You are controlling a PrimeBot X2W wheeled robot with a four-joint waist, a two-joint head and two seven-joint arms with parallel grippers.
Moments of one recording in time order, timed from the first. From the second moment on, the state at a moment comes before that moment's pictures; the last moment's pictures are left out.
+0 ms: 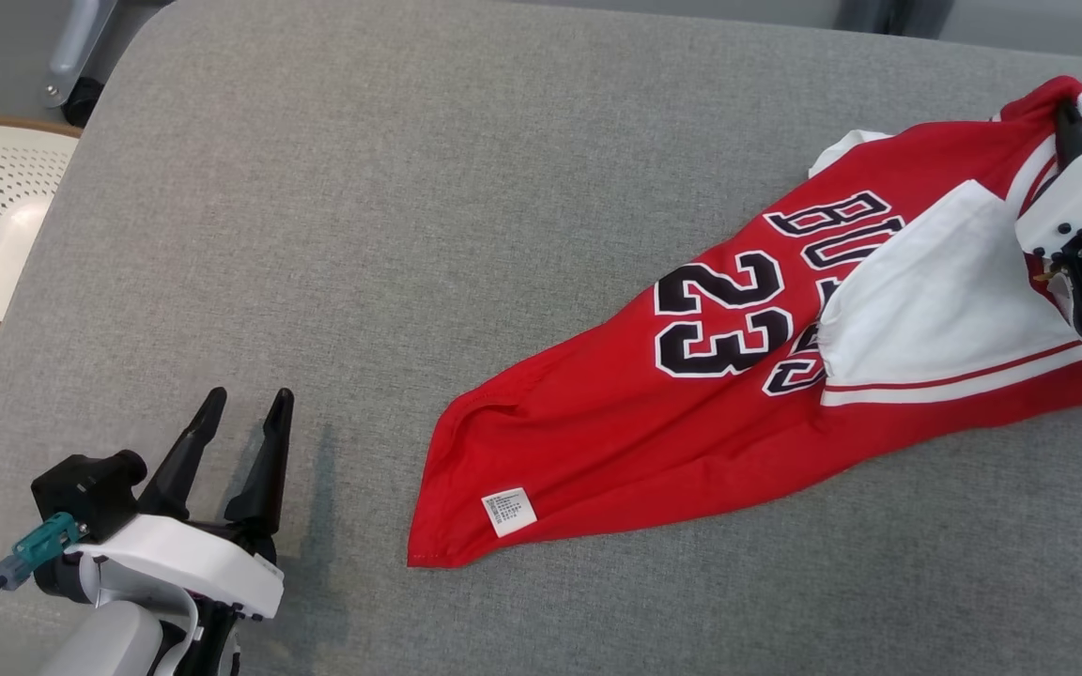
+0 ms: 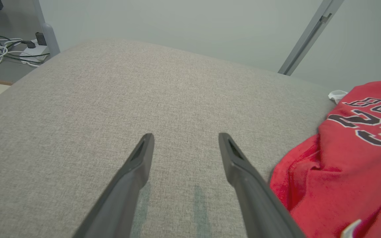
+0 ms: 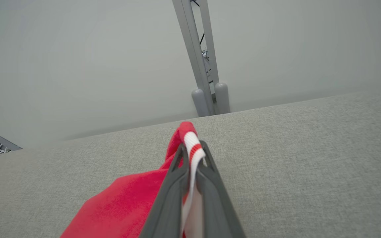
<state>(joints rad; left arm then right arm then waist) -0.23 0.42 -0.45 0.26 -0.81 0.03 -0.26 -1.04 -0.20 -0.11 1.15 0.27 0.13 -0.04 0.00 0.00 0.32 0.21</state>
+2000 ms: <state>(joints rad) -0.21 0.37 -0.47 0.31 -0.80 0.04 -0.25 -1.01 -0.14 0.18 1.28 0.36 0.13 0.14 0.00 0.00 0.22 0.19</state>
